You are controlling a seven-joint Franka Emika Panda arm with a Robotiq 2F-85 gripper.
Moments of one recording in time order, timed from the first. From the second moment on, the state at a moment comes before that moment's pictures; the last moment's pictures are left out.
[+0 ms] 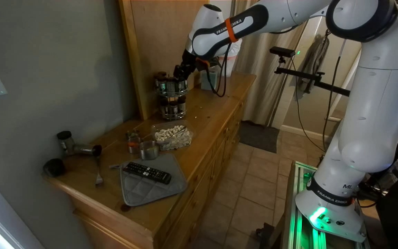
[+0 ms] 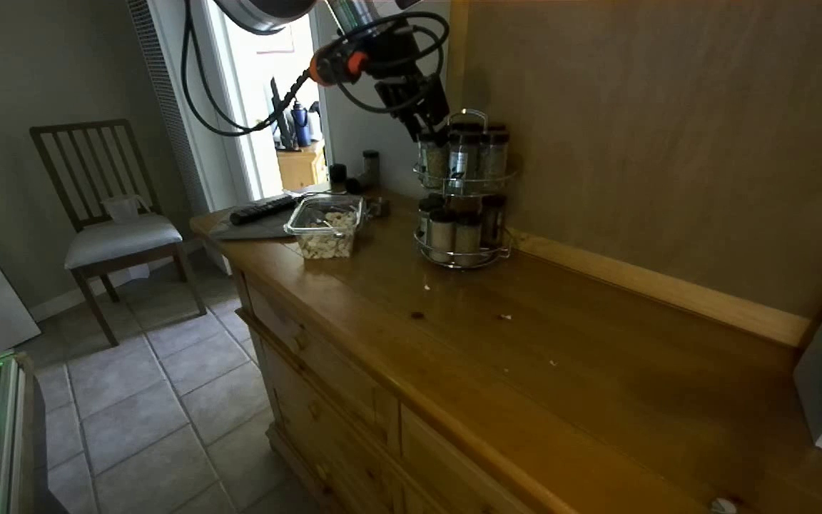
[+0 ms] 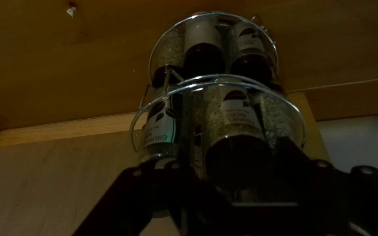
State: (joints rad) arm -0.14 0.19 -0.08 -1.87 -0.05 2.56 -0.02
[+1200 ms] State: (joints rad) arm -0.13 0.17 -0.09 -1.85 -0.05 2.54 0.02
